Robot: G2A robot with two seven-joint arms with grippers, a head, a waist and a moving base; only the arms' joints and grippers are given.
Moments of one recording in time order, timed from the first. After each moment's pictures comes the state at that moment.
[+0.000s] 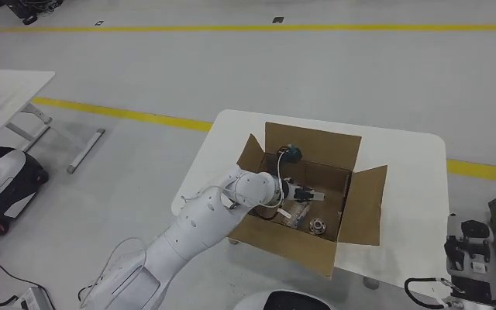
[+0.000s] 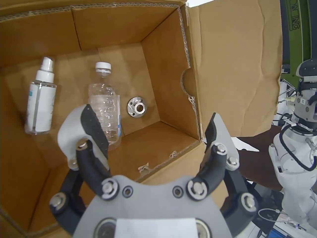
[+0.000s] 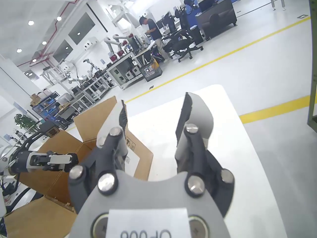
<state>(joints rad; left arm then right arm) 0.87 -1.17 -0.97 -1.53 0.43 0.16 -0.92 -1.72 -1.12 1.50 -1.91 -0.72 -0.06 -0.35</state>
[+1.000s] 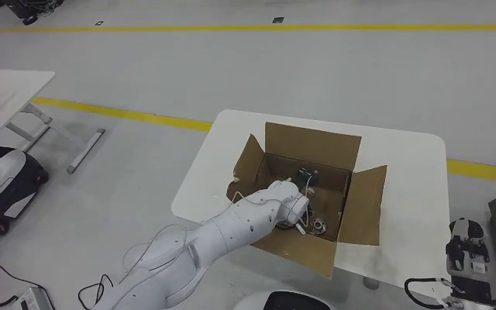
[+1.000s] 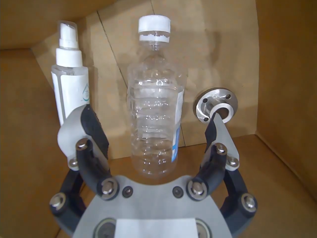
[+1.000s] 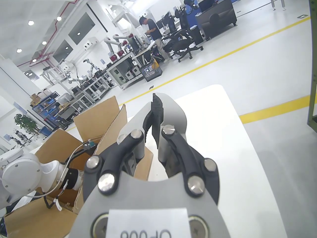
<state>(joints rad) 0.59 -1.39 -0.50 -1.01 0.77 0.31 -0.93 -1.72 -1.12 1.50 -1.91 -0.72 -0.06 -0.35</state>
